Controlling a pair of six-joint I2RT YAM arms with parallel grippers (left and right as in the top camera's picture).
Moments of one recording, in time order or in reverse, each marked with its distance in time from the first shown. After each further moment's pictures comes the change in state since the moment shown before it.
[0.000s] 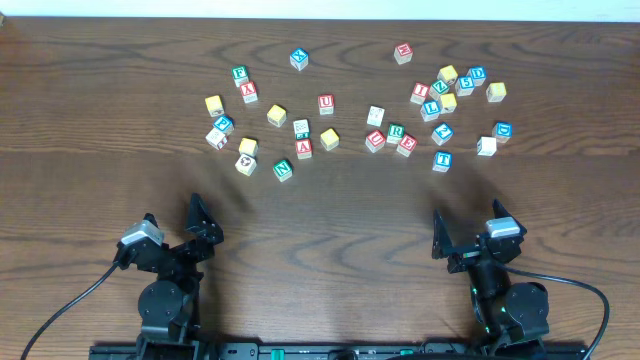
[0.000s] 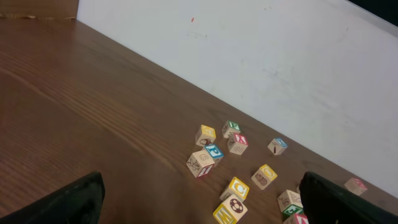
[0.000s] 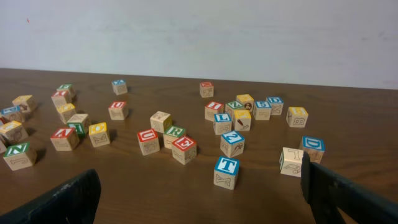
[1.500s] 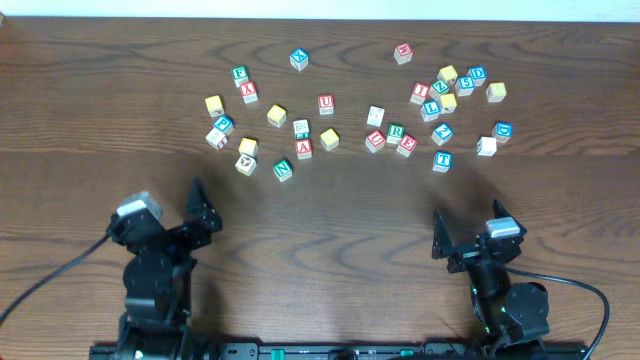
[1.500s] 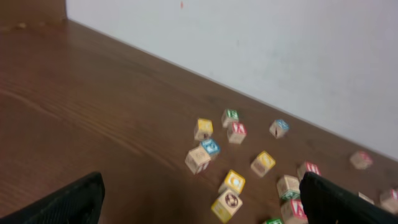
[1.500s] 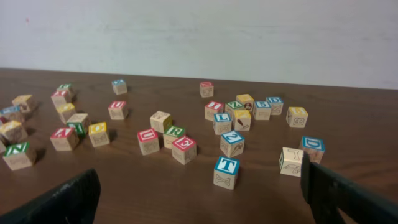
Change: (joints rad) left arm 0.000 0.350 0.301 -0.091 0.048 0.082; right arm 0.000 0.000 0.000 0.000 0.000 0.000
